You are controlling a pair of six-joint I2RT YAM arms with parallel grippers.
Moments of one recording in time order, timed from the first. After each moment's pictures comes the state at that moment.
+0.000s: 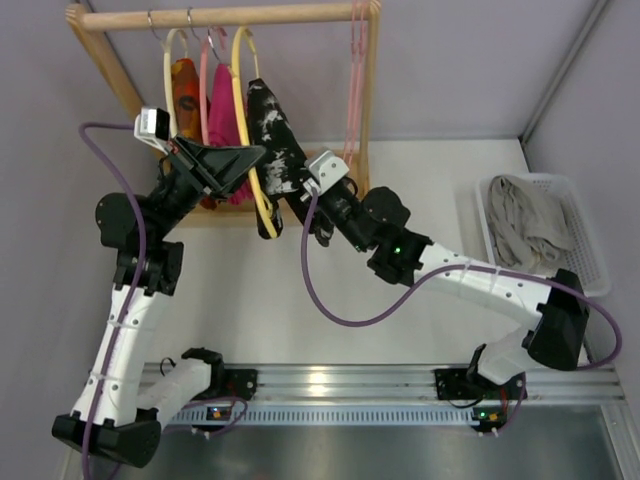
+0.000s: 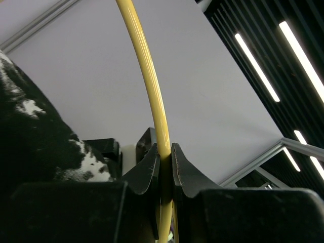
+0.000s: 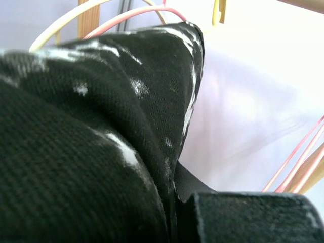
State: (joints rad) left arm -0.19 0.94 1.20 0.37 0.67 -1.53; right arm 1.06 1.49 1.29 0.53 0.31 -0.43
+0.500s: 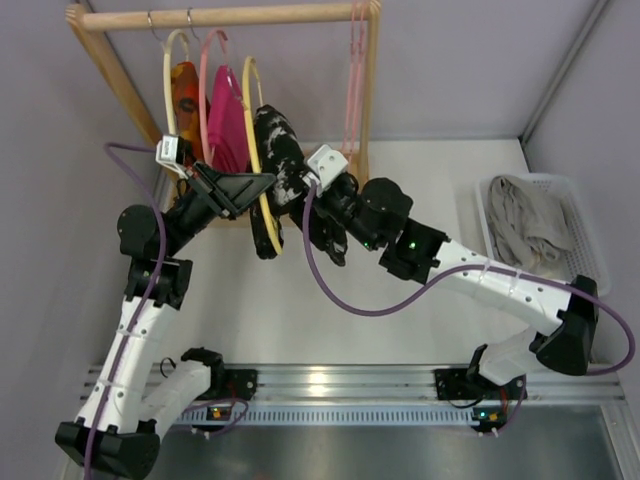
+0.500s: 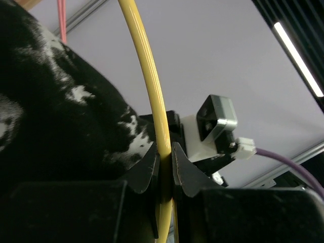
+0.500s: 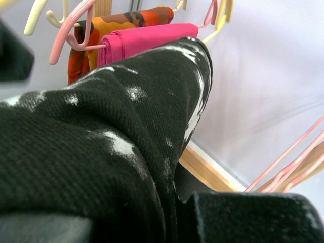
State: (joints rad) left arm -0.20 0.87 1.01 0.33 0.67 -1.35; right arm 1.06 1.42 1.36 0.21 0.29 -0.34
